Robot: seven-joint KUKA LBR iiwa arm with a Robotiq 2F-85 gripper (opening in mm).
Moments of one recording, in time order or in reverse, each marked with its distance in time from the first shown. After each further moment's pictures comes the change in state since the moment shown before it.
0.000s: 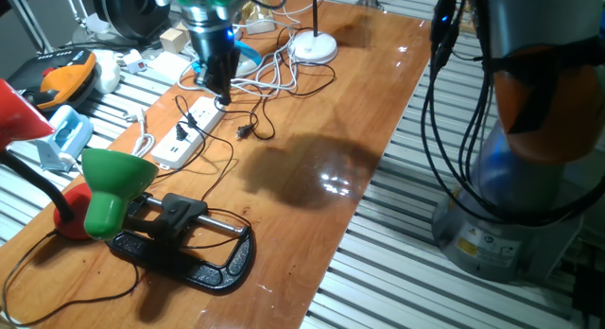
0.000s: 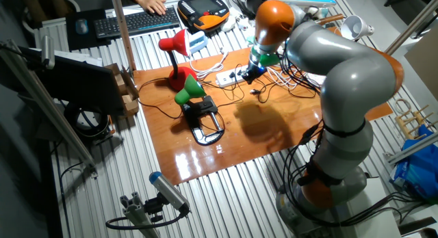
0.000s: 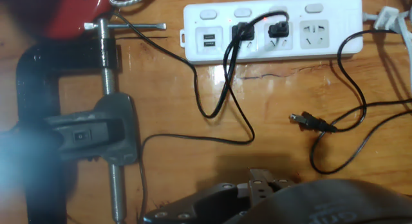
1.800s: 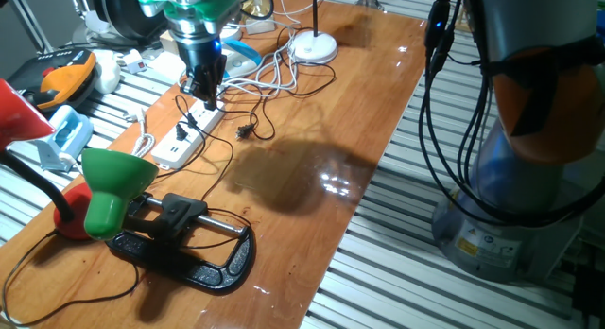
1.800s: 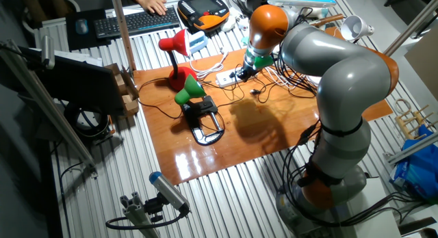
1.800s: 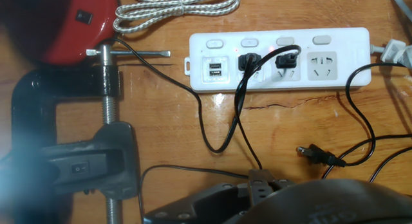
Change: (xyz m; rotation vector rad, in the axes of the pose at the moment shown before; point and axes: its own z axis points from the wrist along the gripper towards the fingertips) arm -0.036 0.009 0.017 0.016 -0.031 -0.028
